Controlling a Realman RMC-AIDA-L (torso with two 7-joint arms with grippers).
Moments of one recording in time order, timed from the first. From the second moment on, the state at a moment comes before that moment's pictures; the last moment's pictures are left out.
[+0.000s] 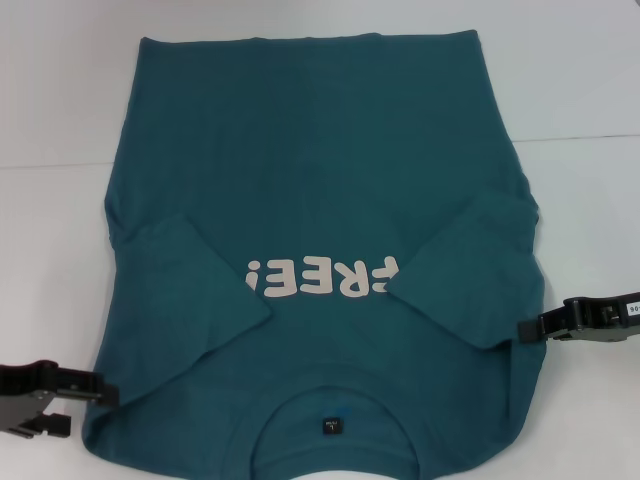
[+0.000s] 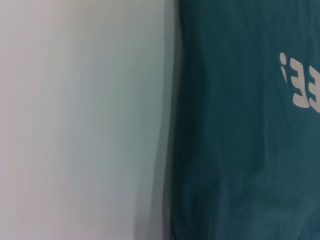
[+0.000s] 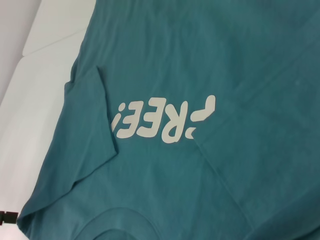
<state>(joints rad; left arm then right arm) -0.62 -1.94 -2.48 -0.74 -0.59 1.62 -2.64 0.58 1.98 -0.58 -0.77 -2.42 -1.57 2.34</state>
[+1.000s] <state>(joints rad) -0.63 -1.95 -2.43 -0.72 -0.59 1.57 -2.64 0.59 1.98 -0.58 -0.77 -2.42 -1.57 2.33</state>
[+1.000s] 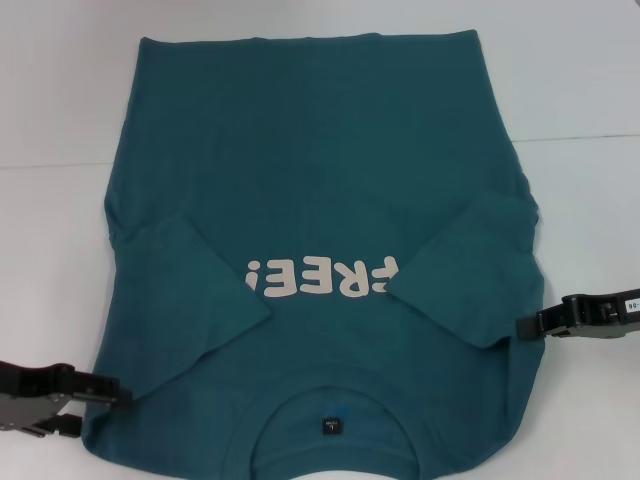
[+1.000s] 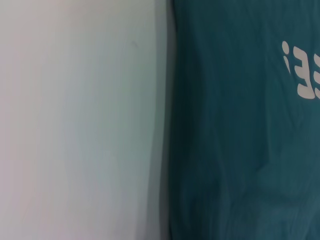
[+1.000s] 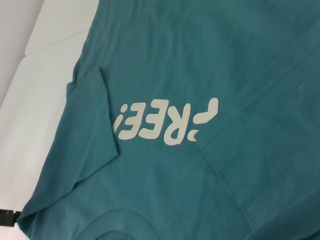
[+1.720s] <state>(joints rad) -0.66 -1.95 -2.43 -0.68 -0.57 1.54 -2.64 0.59 1.98 -0.58 -0.77 -2.41 -1.57 2.33</state>
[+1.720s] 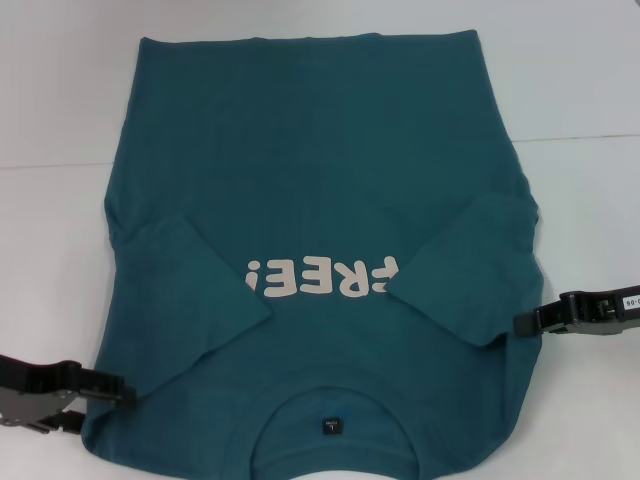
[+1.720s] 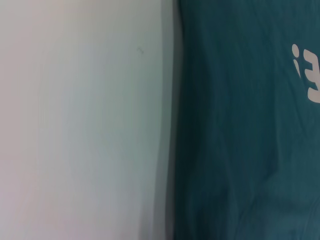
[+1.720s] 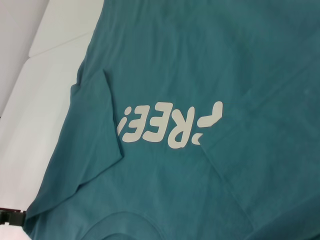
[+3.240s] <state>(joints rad) -0.67 -1.96 -2.37 -0.69 -0.55 1.48 -2.63 0.60 1.98 -0.58 -0.77 -2.41 -1.56 2.32</state>
